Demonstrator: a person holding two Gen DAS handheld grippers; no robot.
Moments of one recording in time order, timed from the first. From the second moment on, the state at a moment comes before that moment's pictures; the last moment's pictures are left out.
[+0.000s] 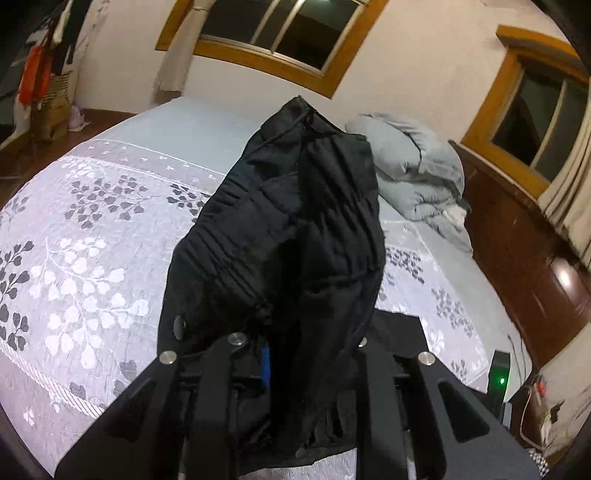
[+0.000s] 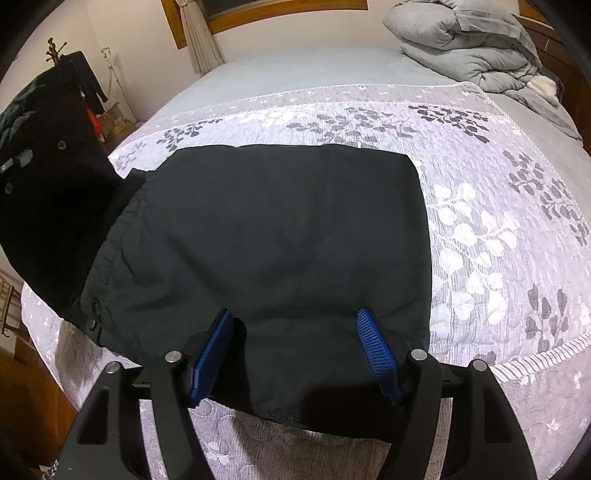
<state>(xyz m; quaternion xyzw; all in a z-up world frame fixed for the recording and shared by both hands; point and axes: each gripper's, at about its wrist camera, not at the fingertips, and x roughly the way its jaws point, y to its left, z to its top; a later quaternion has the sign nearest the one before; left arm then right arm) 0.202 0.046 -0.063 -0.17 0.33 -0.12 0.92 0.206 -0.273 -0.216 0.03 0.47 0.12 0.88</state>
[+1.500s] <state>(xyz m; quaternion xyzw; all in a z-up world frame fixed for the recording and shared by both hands) 0.164 0.036 -0.132 -0.15 0.41 -0.16 0.88 0.204 -0.292 -0.183 0.11 0.43 0.15 0.88</state>
